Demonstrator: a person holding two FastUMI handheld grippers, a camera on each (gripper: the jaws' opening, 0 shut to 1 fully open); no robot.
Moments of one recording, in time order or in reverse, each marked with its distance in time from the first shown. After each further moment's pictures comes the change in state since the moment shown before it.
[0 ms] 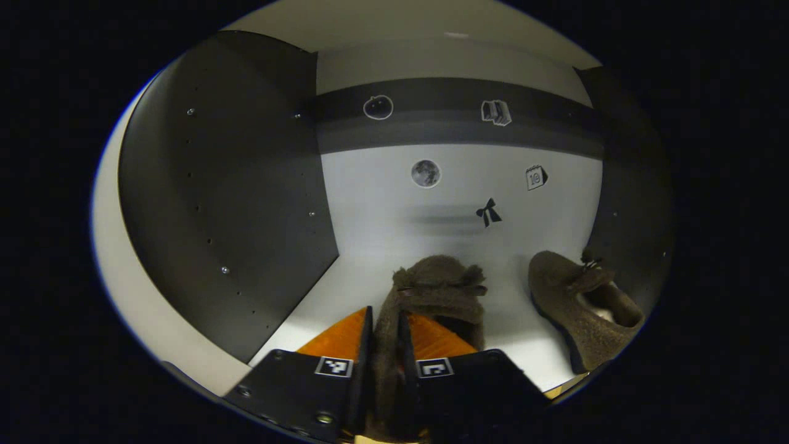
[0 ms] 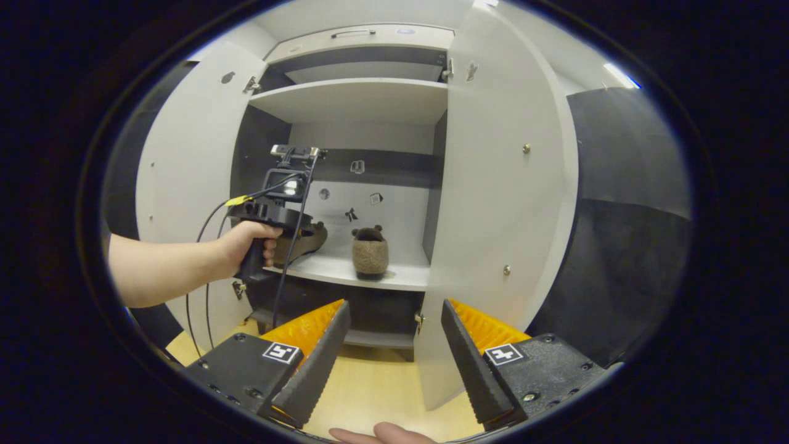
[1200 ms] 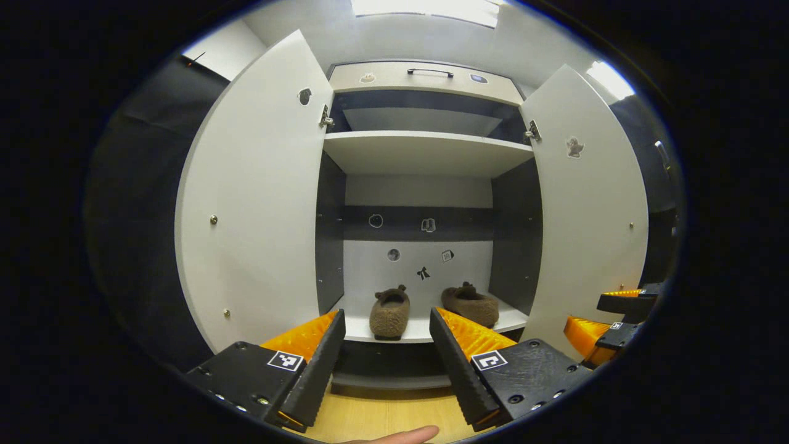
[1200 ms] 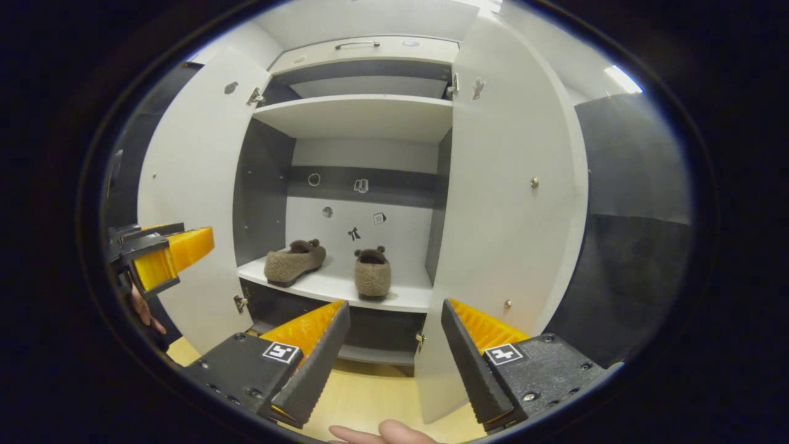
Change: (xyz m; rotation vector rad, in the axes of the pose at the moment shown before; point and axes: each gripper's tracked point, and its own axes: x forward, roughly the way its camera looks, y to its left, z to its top) left arm -0.289 0.038 -0.014 -0.065 -0.394 -0.187; right arm 0.002 0.005 0.029 -0.018 -0.086 0.026
